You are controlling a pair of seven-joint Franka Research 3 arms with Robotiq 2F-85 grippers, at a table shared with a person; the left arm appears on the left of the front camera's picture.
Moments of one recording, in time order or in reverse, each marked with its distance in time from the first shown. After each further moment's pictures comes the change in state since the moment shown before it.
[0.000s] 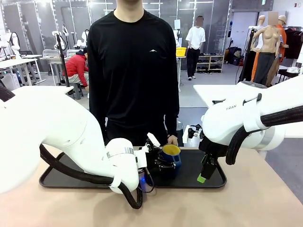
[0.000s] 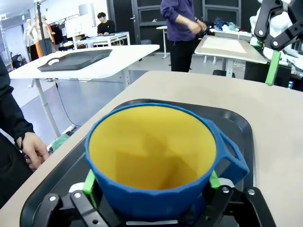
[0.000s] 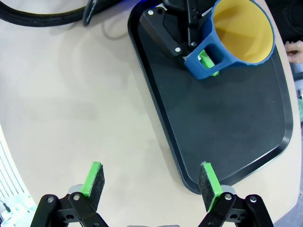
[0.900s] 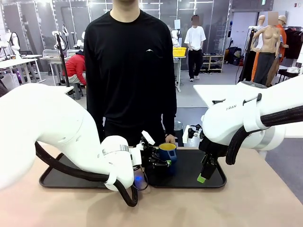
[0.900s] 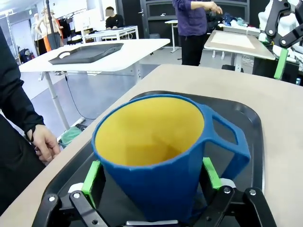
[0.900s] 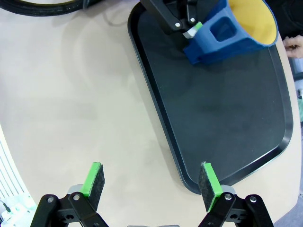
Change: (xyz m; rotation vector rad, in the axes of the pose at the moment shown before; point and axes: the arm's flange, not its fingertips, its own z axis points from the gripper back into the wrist) left arm 0.002 0.015 0.024 0.046 0.034 -0.001; right arm 0.000 0.000 0.000 0.000 0.000 0.000
